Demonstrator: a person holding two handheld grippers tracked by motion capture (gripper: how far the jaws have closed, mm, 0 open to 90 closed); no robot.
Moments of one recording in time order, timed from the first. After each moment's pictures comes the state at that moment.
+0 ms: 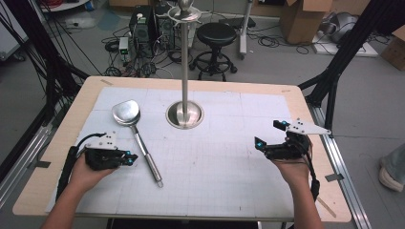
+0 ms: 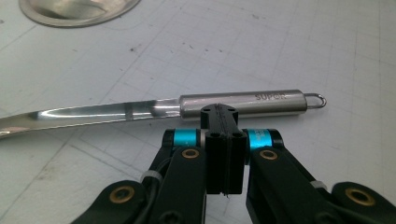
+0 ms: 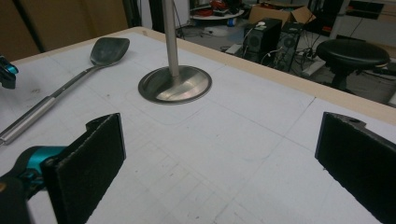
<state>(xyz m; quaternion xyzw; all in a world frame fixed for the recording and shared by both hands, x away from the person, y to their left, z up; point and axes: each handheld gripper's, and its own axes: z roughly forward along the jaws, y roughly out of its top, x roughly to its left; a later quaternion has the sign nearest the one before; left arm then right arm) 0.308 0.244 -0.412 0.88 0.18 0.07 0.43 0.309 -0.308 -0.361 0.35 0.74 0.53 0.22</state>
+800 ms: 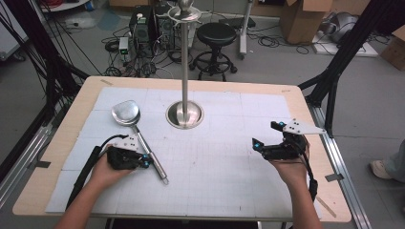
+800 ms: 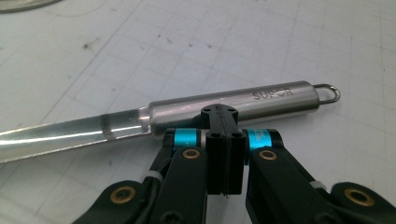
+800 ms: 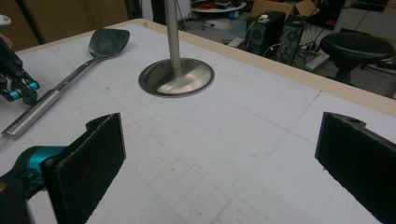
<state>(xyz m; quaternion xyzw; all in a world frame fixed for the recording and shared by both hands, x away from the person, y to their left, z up) 0.326 0.197 -0.436 0.90 0.17 0.04 0.40 0.312 -0.304 -0.367 0.35 0.75 0.52 0.22</state>
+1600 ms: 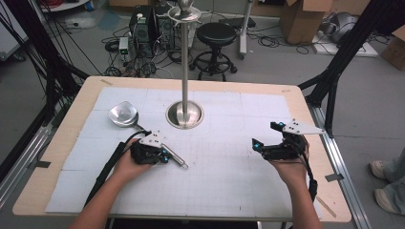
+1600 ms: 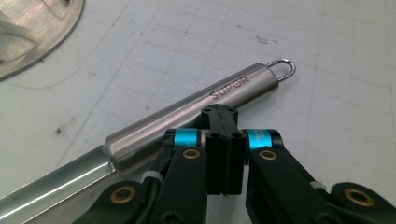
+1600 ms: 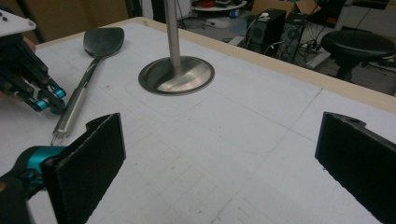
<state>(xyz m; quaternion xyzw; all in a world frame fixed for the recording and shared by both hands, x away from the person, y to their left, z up) 0.346 0.141 -0.438 0.91 0.14 0.06 0.39 0.313 -0.304 -0.369 0.35 0.75 0.52 0.22</state>
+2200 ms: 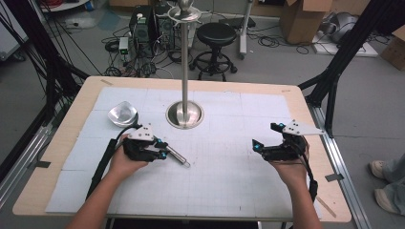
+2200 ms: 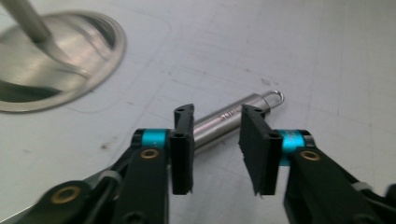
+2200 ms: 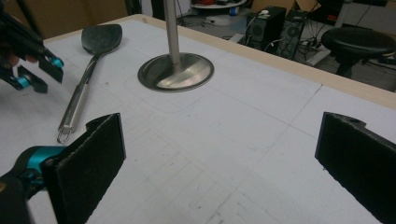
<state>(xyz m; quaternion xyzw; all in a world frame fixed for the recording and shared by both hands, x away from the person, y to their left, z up) 0.342 0.162 -0.413 0.87 0.17 0.09 0.45 0.312 -0.305 -0.372 0.35 0.75 0.51 0.22</state>
